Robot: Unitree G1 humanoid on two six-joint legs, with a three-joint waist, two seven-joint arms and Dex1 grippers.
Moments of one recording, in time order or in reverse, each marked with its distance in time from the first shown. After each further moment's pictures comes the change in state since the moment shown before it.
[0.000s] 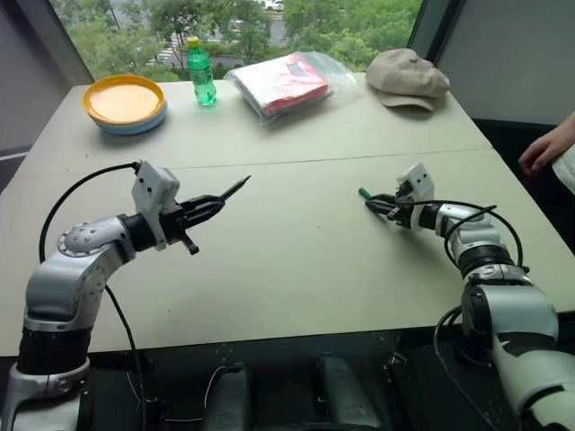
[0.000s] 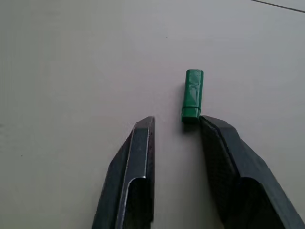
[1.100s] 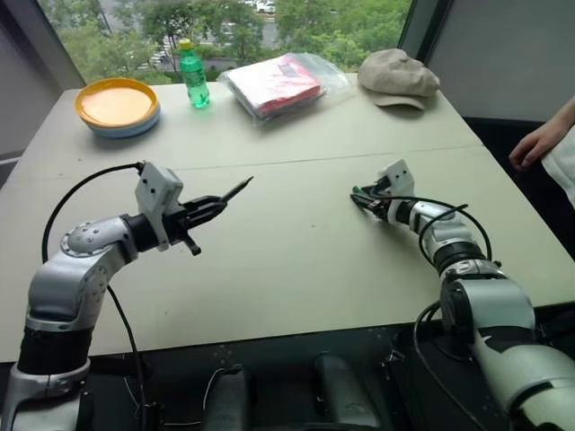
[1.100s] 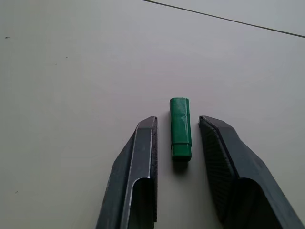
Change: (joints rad) left arm 0.002 0.005 -0.018 -0.004 0.000 -0.007 0.016; right arm -0.054 0.095 0.001 0.071 -0.016 -0.046 -0.228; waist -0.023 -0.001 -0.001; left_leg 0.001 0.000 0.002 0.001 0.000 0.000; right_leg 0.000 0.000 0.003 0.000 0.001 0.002
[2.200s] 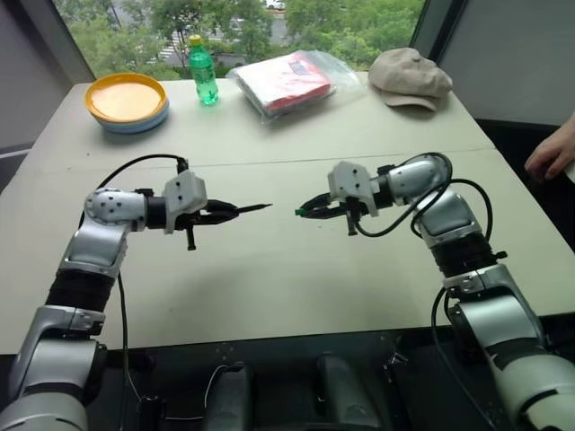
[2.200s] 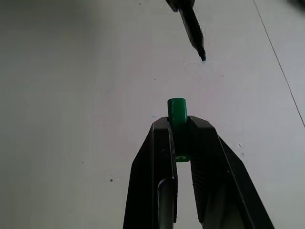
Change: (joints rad) left arm -0.304 0.018 -0.256 0.594 0.311 -0.673 -0.447; right arm 0.093 -0.060 0.319 -0.871 0.018 0.112 0.595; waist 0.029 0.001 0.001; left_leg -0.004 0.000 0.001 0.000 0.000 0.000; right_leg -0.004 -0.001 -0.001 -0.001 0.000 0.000
